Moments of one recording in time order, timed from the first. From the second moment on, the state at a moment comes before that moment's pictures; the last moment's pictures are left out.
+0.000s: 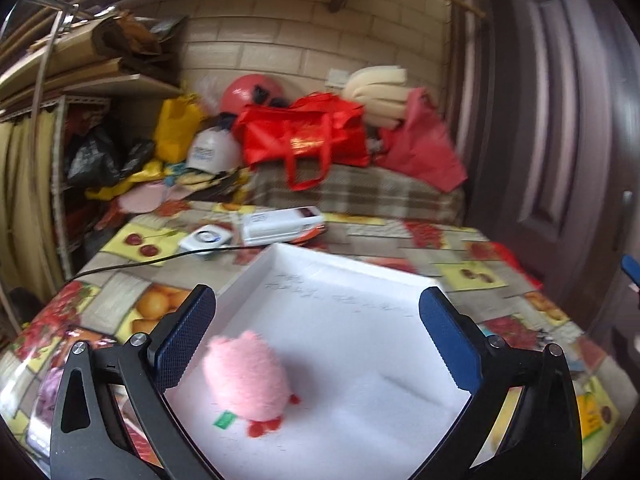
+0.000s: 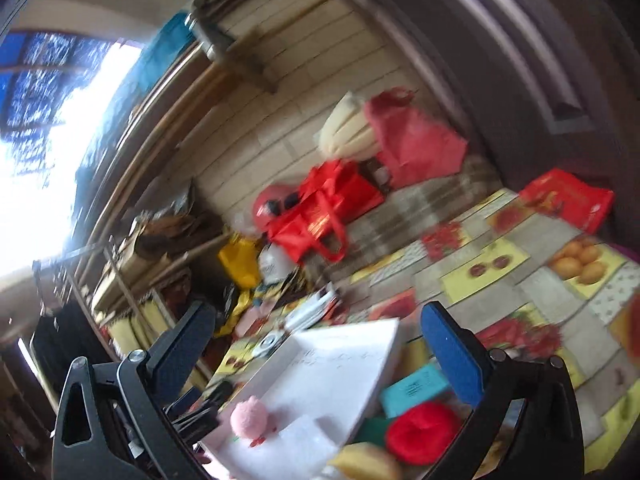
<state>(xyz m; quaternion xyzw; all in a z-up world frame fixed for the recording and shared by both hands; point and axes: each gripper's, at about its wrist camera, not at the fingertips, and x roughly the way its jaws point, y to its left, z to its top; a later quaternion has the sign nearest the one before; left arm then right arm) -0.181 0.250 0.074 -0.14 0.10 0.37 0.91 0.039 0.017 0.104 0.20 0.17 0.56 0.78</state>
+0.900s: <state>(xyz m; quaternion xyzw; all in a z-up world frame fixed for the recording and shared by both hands) -0.093 0.108 0.039 0.02 0.28 0.14 0.95 0.036 -0.004 0.001 -0.17 0.32 0.47 0.81</state>
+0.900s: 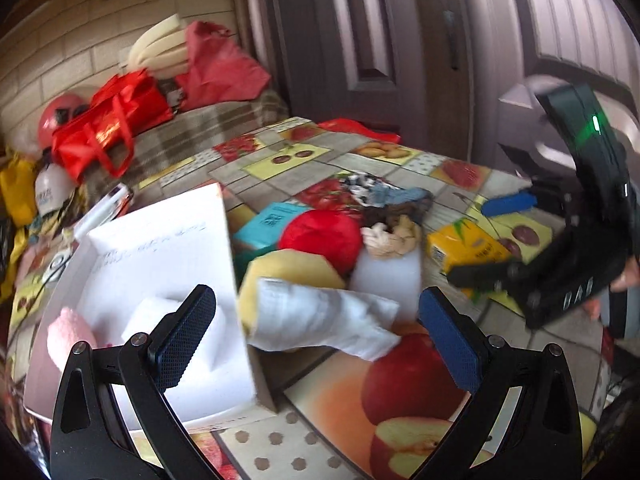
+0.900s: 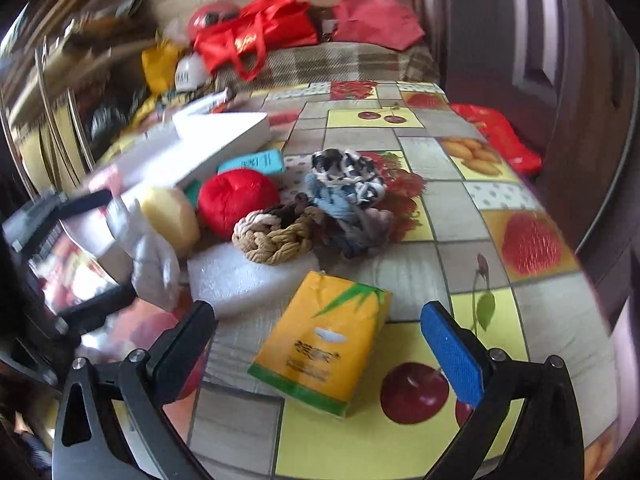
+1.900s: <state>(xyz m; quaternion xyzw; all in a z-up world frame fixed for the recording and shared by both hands) -0.088 0.104 0.044 -0.03 0.26 0.08 0.96 0.087 -0.048 -0.004 -0.04 0.37 0.45 0.81</state>
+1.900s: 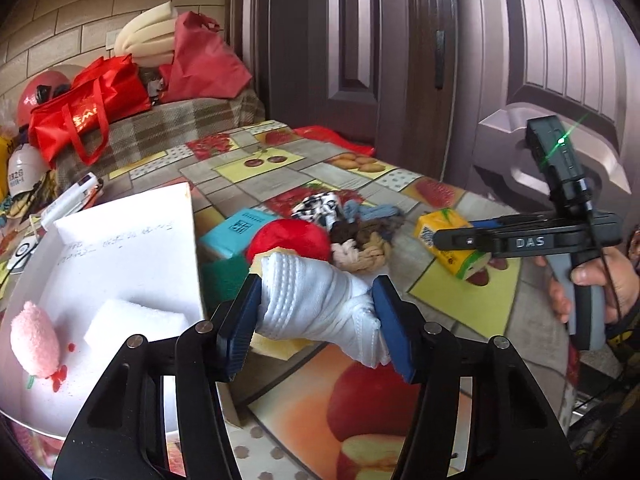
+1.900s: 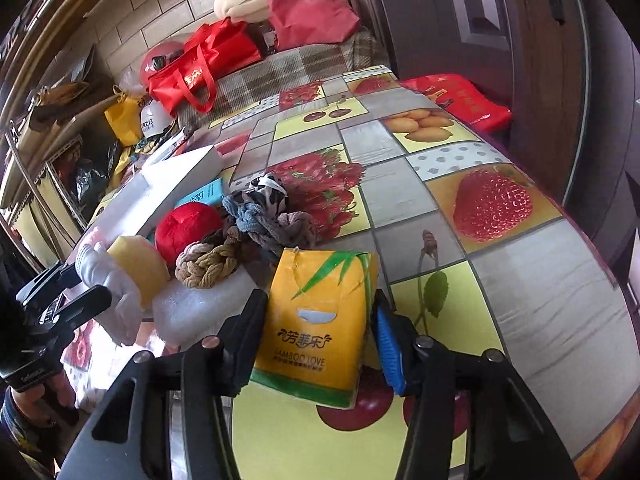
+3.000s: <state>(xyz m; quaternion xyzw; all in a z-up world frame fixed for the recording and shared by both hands) -0.201 0.178 0.110 -0.12 0.12 0.22 0.96 0.068 -0.052 0.080 0.06 0.24 0.51 0.82</state>
